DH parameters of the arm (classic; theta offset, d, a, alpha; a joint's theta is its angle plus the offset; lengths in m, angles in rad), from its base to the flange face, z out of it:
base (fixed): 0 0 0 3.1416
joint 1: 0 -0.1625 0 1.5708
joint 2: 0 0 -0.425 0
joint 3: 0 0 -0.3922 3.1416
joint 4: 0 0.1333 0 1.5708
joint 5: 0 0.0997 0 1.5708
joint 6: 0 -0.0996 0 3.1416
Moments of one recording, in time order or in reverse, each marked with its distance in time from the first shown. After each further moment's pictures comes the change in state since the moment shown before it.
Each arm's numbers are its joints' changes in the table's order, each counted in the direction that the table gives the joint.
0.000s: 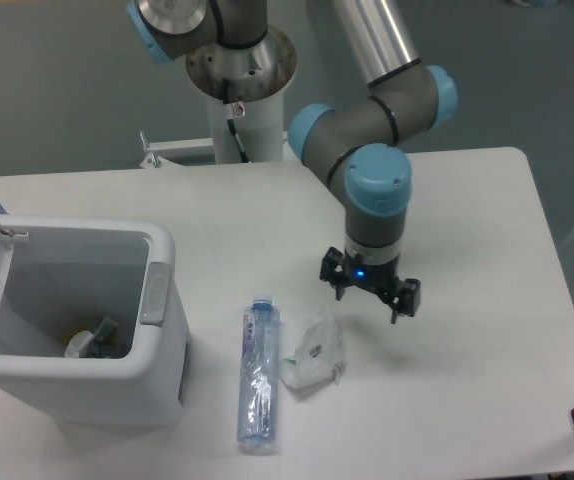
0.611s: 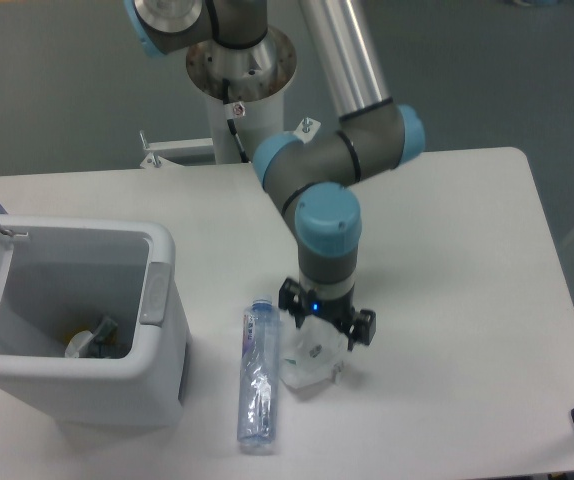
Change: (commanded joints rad) arm 0.094 0.149 -0.166 0.015 0.006 0.268
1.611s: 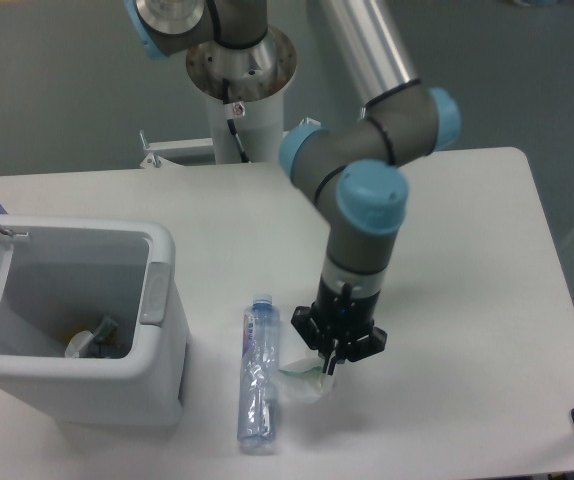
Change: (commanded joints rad) arm -0.150 -0.129 -0.122 -0.011 -0.495 0.115
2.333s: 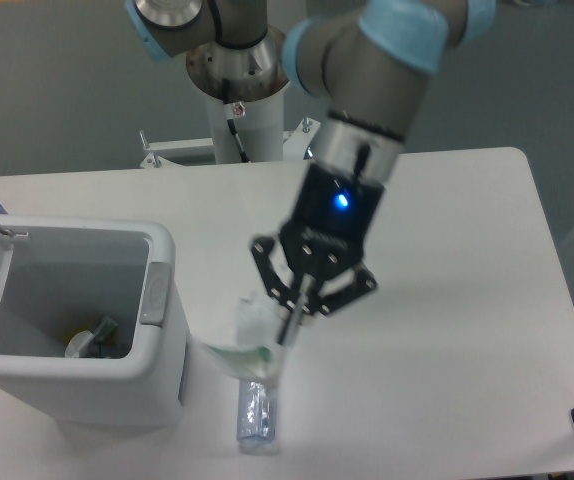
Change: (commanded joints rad) arm 0.110 -0.210 -0.085 0.002 -0.270 0.266
